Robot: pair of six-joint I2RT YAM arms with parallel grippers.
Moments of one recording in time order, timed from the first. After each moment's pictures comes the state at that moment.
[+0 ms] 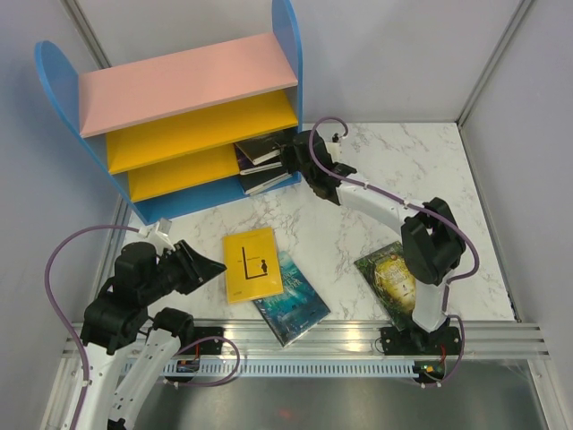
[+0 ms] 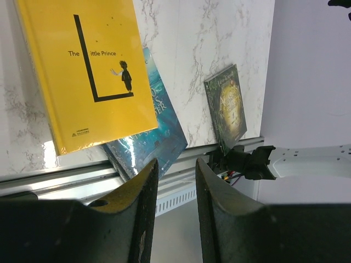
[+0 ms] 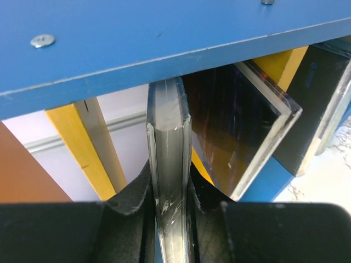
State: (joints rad) left arm -0.29 0.37 0.82 -1.02 0.31 -0.86; right arm 0.68 1.89 1.50 0.01 0.34 1.69
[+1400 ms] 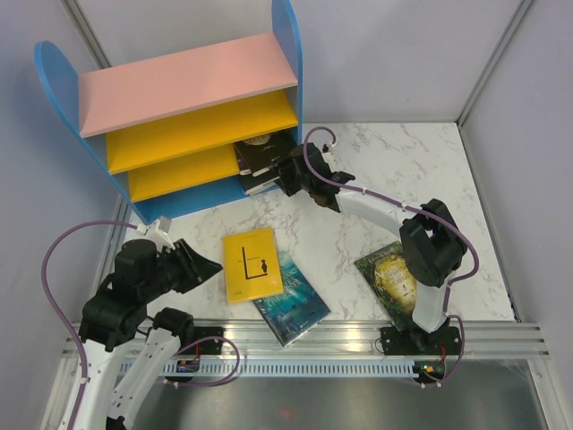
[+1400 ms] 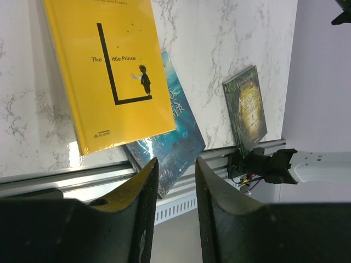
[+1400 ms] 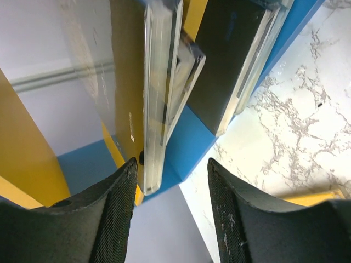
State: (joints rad) left arm -0.29 0.40 0.86 -1.06 0.26 -0.79; right arm 0.70 1.89 1.43 -0.08 0.18 1.57
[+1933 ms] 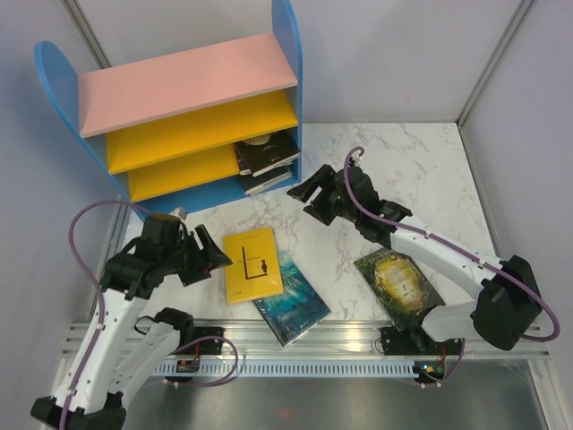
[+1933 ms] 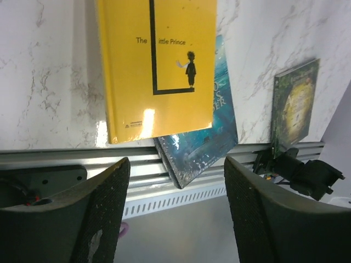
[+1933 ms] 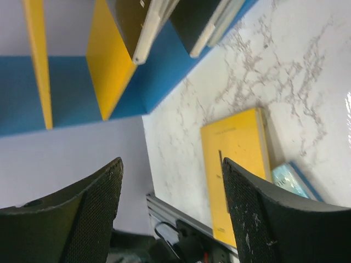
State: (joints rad) left arm -0.29 0.63 0.88 -1.12 0.21 -0.76; right arm 0.71 1.37 1.05 -0.15 0.05 1.28
